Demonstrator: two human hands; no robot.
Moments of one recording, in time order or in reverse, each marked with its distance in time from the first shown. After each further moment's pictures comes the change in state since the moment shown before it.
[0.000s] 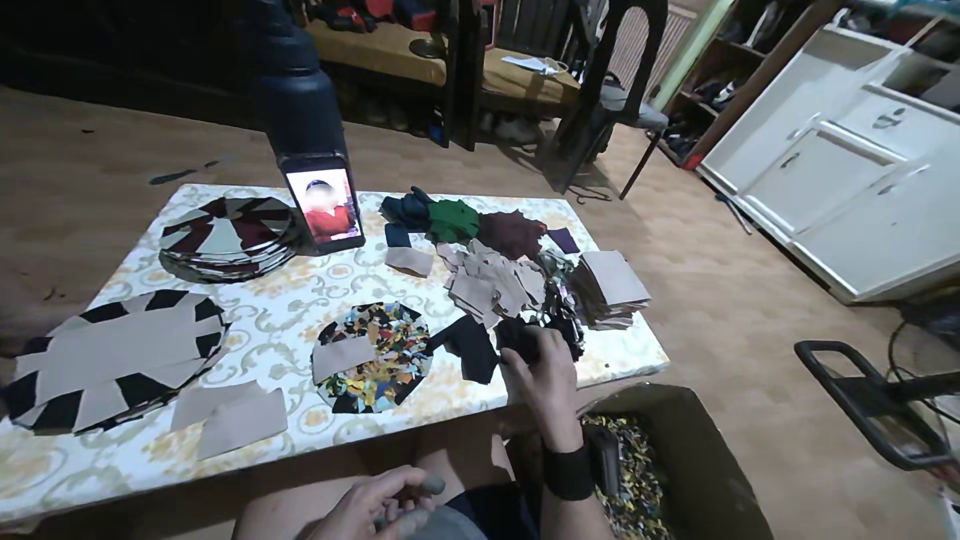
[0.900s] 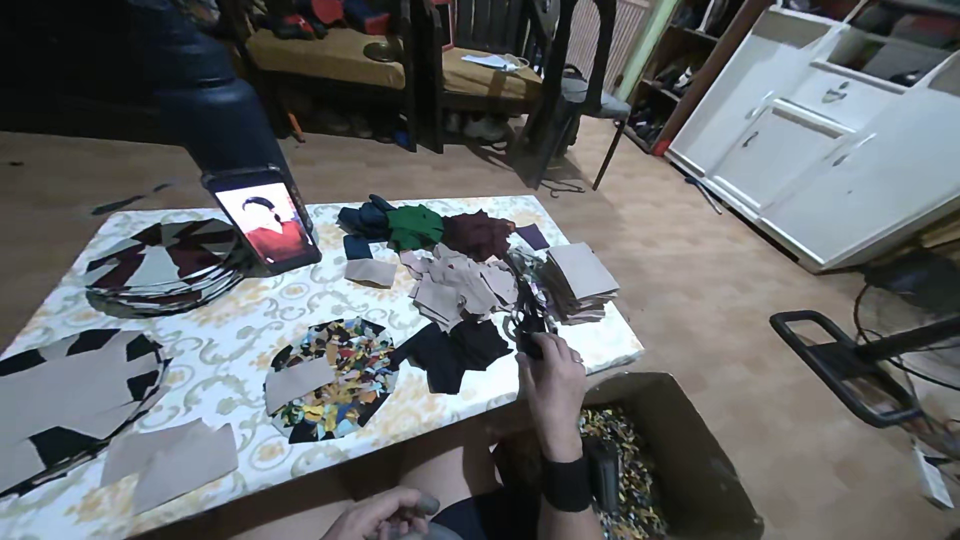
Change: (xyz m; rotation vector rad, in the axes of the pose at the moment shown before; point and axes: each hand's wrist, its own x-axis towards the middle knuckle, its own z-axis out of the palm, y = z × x) left_hand 0.017 -0.003 0.013 0.023 -0.114 -0.028; right_hand -0.010 0.031 -0.020 -0.200 0.206 0.045
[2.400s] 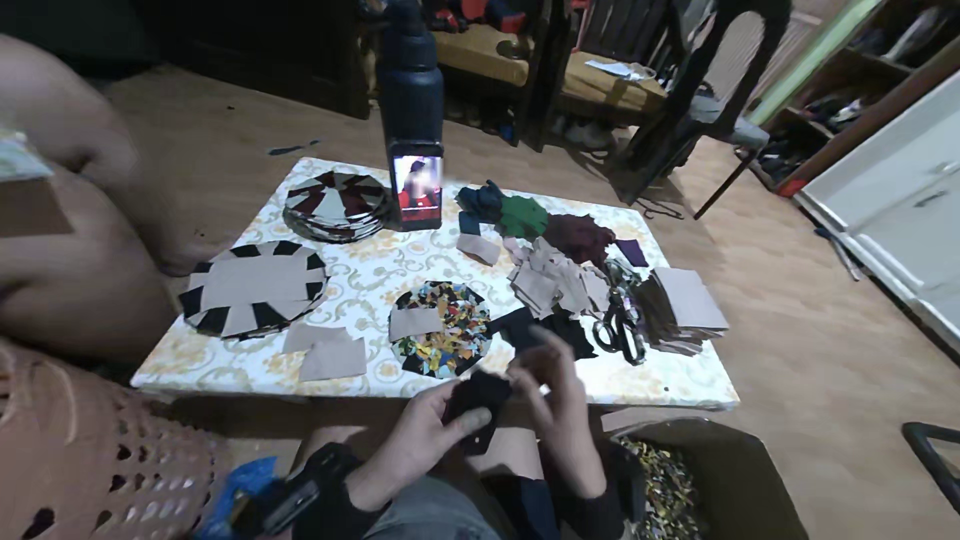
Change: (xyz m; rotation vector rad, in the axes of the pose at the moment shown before) left_hand 0.012 0.016 -0.012 -0.264 0.565 0.046; right_hand -0.024 -0.109 -0.006 0.820 -0.439 -0.337
